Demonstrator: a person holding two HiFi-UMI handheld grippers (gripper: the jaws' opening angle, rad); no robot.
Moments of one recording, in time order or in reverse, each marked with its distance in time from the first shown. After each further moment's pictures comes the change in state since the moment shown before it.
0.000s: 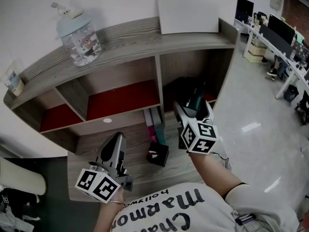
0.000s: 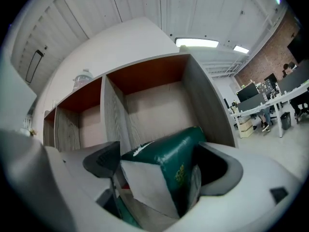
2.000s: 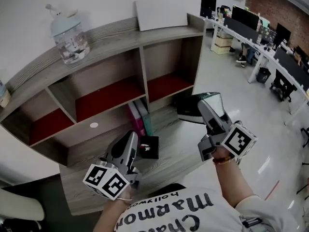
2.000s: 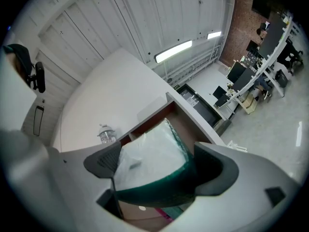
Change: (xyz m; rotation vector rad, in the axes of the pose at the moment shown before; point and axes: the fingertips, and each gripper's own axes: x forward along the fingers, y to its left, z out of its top) left arm -0.010 -0.048 -0.030 -0.068 0.081 -0.319; right arm -0.167 0.004 0.092 0.370 -0.146 0.145
